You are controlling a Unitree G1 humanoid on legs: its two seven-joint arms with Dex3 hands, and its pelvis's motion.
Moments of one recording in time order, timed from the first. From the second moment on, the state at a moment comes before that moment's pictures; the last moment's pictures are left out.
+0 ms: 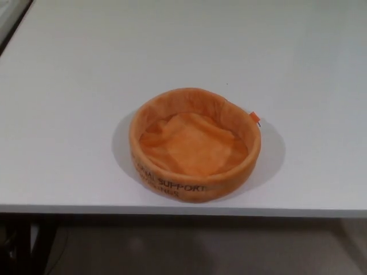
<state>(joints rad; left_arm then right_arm) 0.58 0.23 -0.02 0.38 -0.02 -0.36 -0.14 0.59 -0.39 -0.21 0.45 0.08 -0.29 0.30</state>
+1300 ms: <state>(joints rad) 0.85 0.18 0.17 -0.17 -0.30 -0.78 -0.24 0.72 -0.43 -0.33 0.26 0.32 -0.58 0.67</state>
